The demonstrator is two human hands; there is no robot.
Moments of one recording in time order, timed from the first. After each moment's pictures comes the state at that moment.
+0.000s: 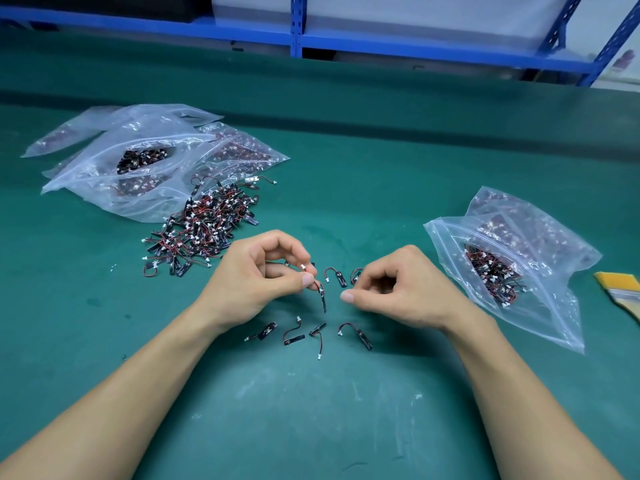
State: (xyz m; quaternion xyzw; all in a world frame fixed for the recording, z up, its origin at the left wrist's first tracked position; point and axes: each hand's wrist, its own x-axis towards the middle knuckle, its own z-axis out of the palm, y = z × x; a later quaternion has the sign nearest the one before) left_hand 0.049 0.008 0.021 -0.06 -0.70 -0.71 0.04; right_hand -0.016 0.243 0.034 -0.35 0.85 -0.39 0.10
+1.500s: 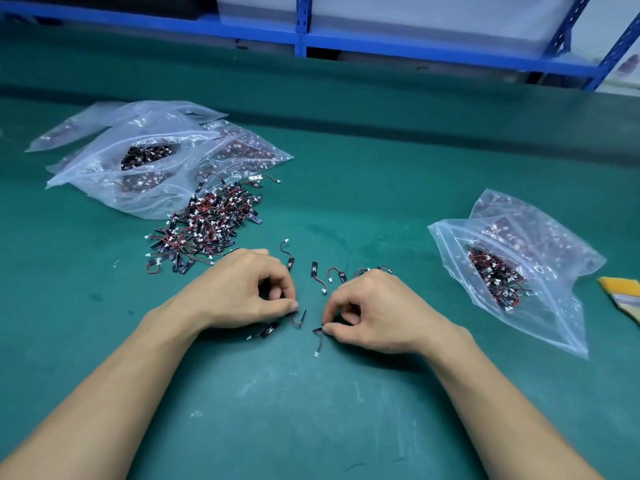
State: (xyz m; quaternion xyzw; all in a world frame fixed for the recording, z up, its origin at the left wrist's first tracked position) left_hand 0.044 -0.025 0.022 -0.19 -0.93 -0.31 0.01; right_hand 0.006 0.213 0.032 -0.43 0.87 -0.22 0.11
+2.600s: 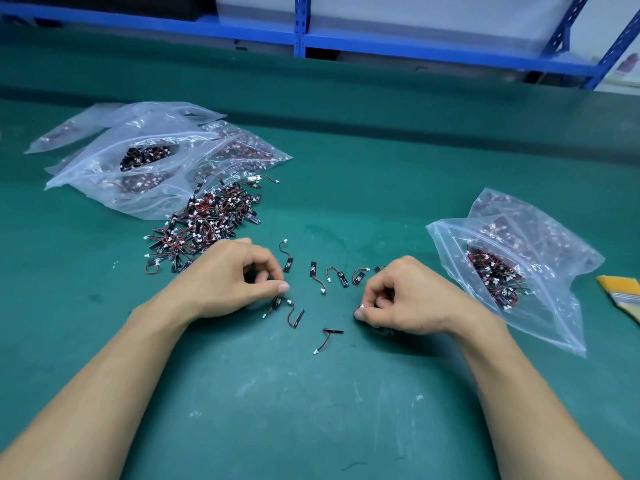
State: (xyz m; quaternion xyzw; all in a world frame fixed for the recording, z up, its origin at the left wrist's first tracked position) left_hand 0.038 -0.044 0.011 -0.14 -0.93 -0.34 0.04; right_hand -0.020 0.248 0.035 -0.33 0.90 -0.24 0.18
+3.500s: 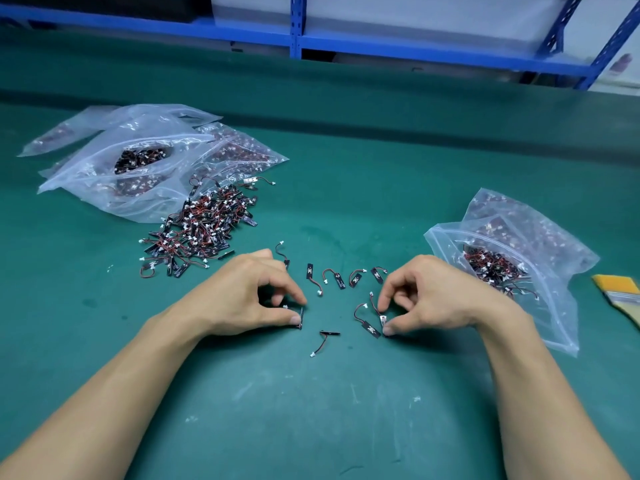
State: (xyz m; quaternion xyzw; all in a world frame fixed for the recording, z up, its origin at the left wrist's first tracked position) left_hand 0.042 -0.020 0.015 -0.23 -0.91 -0.34 0.03; right_hand -0.035 0.276 0.041 -0.31 0.89 -0.25 0.24
